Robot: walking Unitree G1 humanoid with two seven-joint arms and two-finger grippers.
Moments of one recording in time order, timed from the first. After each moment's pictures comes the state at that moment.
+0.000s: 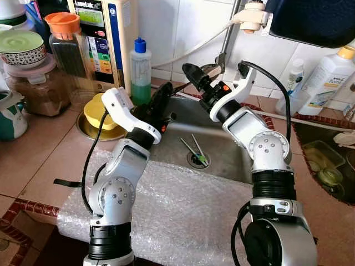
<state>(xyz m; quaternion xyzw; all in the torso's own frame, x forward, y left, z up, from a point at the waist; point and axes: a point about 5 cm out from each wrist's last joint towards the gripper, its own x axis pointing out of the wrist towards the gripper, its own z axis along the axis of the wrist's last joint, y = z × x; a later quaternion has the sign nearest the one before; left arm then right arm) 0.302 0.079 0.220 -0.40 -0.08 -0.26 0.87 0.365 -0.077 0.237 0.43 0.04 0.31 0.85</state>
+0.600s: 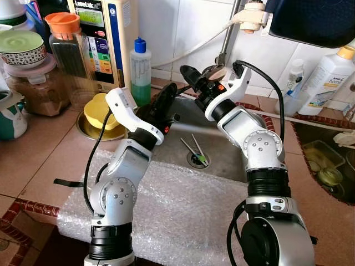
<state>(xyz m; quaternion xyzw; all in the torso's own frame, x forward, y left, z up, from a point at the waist) 0.301 0.076 0.219 -0.40 -0.08 -0.27 0.87 0.368 -0.073 0.235 0.44 0.04 0.29 0.85</state>
